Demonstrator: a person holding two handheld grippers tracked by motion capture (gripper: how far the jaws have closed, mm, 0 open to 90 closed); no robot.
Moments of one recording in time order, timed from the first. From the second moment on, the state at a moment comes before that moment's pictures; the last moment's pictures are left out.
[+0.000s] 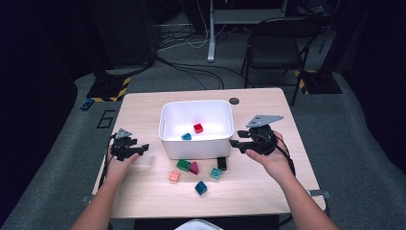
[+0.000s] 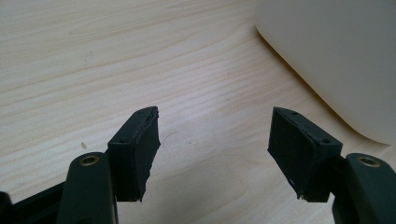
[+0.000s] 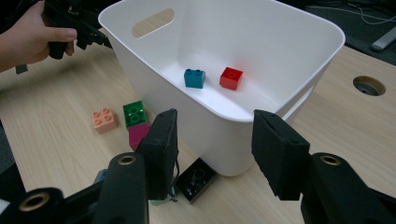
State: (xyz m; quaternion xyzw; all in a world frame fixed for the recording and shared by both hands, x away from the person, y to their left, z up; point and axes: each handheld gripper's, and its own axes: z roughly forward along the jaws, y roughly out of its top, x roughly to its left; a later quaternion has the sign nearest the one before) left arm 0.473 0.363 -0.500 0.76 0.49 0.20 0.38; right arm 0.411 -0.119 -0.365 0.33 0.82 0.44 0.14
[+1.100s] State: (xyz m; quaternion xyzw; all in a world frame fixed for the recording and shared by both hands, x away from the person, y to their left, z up) left arm 0.472 0.364 -0.499 0.76 0.49 0.19 0.38; right arm 0.397 -0.084 -0.468 0.31 0.84 0.43 0.11
